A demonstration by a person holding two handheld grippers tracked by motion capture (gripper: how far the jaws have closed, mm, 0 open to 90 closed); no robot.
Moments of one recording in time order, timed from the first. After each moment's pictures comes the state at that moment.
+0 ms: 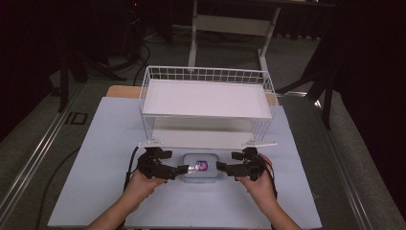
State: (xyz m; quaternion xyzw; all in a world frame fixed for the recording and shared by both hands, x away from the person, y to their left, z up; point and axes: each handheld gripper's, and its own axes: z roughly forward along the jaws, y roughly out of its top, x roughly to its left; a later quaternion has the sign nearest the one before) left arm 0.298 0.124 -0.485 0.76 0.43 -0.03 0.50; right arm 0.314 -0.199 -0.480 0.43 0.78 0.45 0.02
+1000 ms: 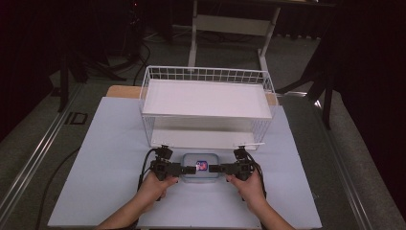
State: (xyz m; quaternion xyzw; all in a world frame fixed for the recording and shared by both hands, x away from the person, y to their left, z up) left arm 0.318 0.102 -0.529 0.73 0.52 -0.12 0.43; right arm 0.332 -0.185 -0.519 0.51 0.74 0.41 -0.14
